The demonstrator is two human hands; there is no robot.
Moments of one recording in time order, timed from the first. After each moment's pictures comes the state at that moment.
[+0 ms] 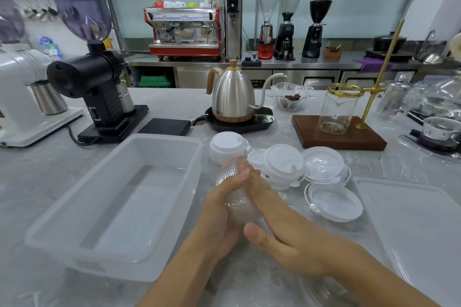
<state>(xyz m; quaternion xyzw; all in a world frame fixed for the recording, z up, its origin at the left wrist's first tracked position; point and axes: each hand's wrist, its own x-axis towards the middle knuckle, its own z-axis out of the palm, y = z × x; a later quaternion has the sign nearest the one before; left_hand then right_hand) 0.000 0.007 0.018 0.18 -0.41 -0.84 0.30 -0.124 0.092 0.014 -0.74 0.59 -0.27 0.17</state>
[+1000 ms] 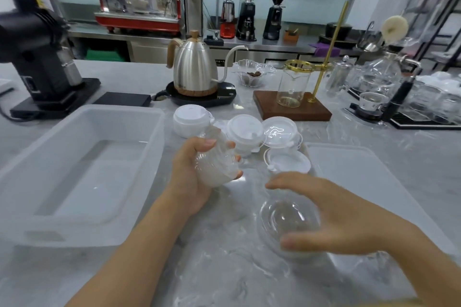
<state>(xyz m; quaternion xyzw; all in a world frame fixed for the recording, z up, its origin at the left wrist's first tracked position) -0.011 0.005 0.013 0.11 -0.42 -0.85 0.29 -0.163 0.201 0.047 -0.64 0.74 -0.13 0.17</state>
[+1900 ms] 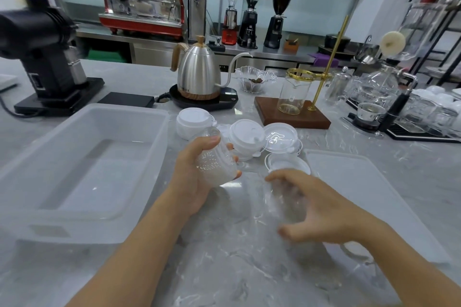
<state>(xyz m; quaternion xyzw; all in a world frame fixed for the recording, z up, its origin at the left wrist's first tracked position) -0.005 0.000 0.012 0.16 -0.42 -0.84 0.30 -0.166 0.181 0.033 -0.61 0.74 -0.21 0.18</state>
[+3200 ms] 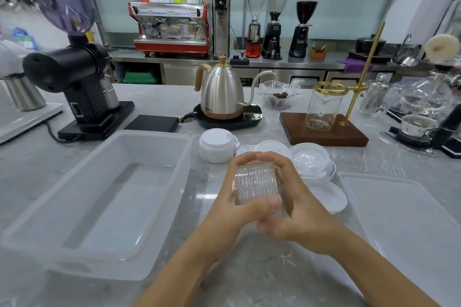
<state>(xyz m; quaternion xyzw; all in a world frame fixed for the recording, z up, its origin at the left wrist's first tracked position) -0.006 0.015 0.006 0.12 -0.61 -0.72 0.30 -0.142 0.102 0.023 -0.62 0.46 -0.53 0.34</state>
